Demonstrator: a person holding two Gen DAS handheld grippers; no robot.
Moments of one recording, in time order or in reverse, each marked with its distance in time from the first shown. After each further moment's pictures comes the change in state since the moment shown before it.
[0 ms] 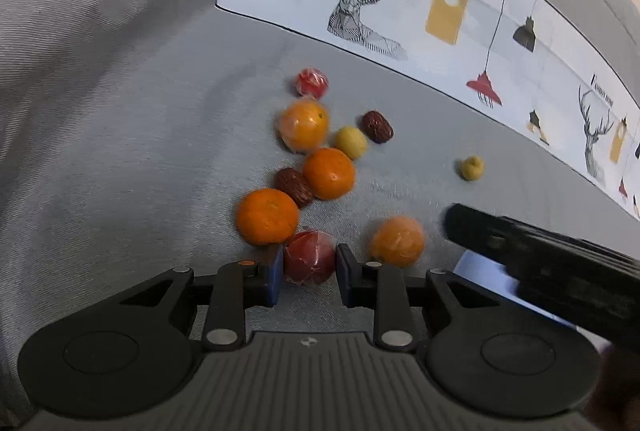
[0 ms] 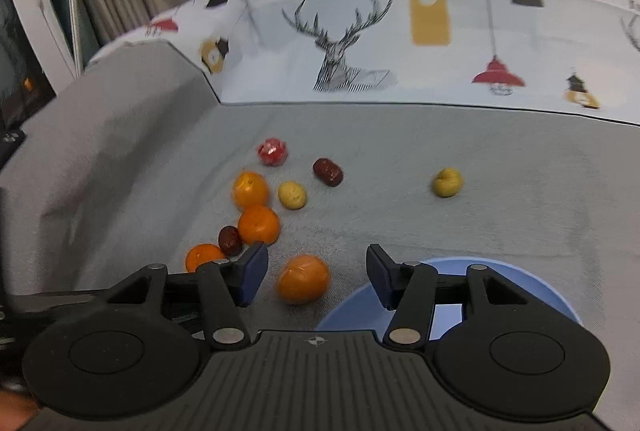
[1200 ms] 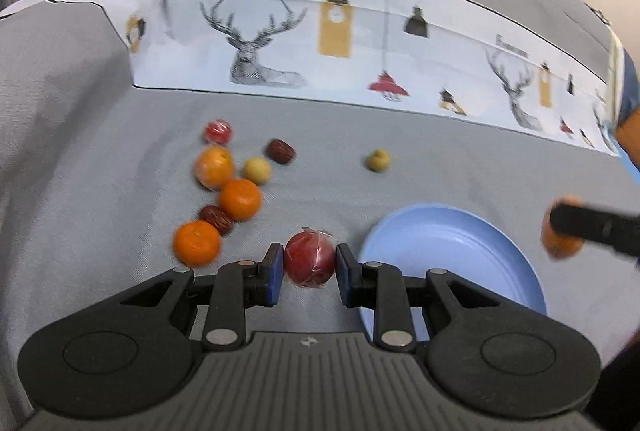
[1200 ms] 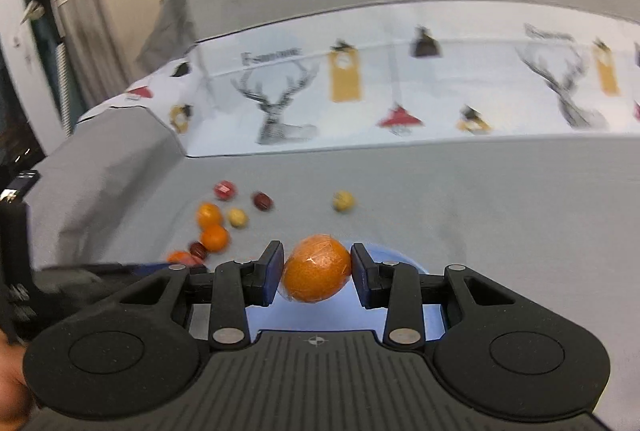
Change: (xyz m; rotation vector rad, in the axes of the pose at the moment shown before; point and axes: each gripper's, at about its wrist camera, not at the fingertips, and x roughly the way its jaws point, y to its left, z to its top) left arm -0.049 -0.049 -0.031 0.290 -0.129 -0.117; right arm -0.135 -0.050 -0.051 0.083 -0.187 -0.128
